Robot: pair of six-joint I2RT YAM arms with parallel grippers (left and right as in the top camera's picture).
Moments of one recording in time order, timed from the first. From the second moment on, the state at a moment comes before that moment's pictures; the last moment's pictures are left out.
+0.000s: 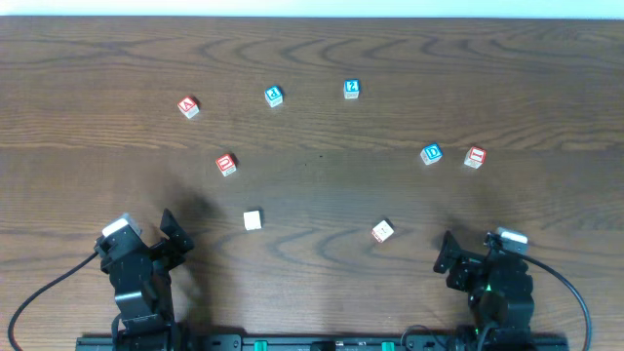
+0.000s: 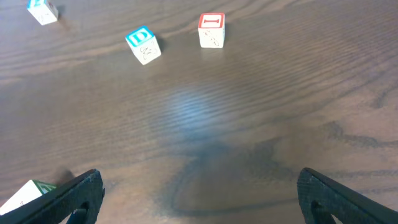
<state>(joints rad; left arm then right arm) 0.16 0.16 0.12 -0.42 -0.17 -0.35 0.04 0.01 0.17 -0.74 0.15 0.28</state>
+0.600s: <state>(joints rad) 0.16 0.16 0.12 -0.42 -0.17 -0.35 0.04 0.01 0.17 -0.31 0.09 0.44</state>
